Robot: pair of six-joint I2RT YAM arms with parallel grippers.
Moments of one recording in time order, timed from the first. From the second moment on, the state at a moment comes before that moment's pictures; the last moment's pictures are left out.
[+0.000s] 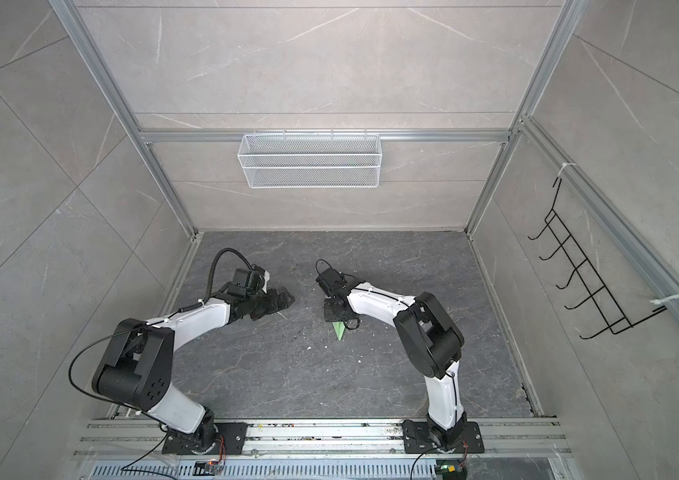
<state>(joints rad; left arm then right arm) -0.32 1.60 0.88 -0.20 0.28 -0.55 0.70 1.95 1.35 -0.62 0.08 0.53</state>
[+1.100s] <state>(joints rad) -0.32 1.60 0.88 -0.20 0.27 -0.56 0.67 2.00 1.36 -0.63 0.02 0.47</state>
